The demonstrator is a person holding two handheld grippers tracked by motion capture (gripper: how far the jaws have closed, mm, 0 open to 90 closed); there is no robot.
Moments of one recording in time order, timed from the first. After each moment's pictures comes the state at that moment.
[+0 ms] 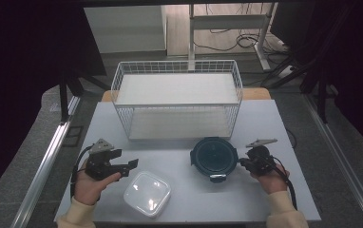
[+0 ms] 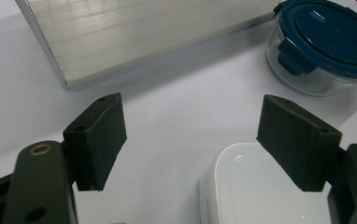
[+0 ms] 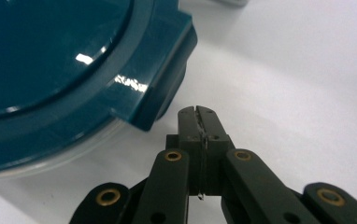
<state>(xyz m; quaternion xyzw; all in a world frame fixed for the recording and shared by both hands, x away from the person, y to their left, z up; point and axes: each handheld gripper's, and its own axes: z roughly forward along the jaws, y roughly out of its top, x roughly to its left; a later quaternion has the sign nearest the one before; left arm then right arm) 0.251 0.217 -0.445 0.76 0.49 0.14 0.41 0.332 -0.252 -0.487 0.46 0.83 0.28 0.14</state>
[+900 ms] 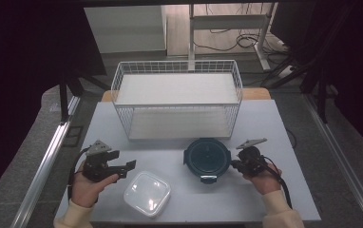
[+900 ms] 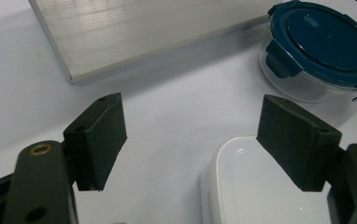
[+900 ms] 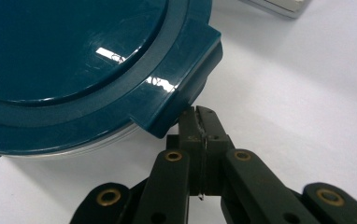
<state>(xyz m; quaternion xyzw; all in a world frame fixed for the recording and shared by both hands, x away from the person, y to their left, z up) 0.246 0.222 -0.444 0.75 0.49 0.14 0.41 0.326 -0.225 -0.483 0.42 0.86 0.27 0.11</state>
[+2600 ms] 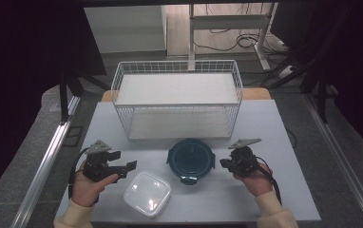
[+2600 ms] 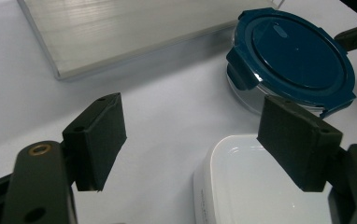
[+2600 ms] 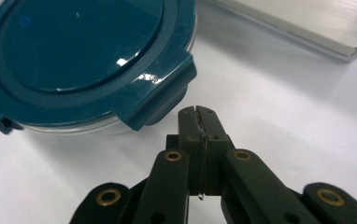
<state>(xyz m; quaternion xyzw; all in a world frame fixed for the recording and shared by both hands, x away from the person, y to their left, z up) 0.250 0.224 -0.448 0.75 0.49 0.12 0.42 0.318 -0.204 -0.472 0.40 0.85 0.33 0.09</state>
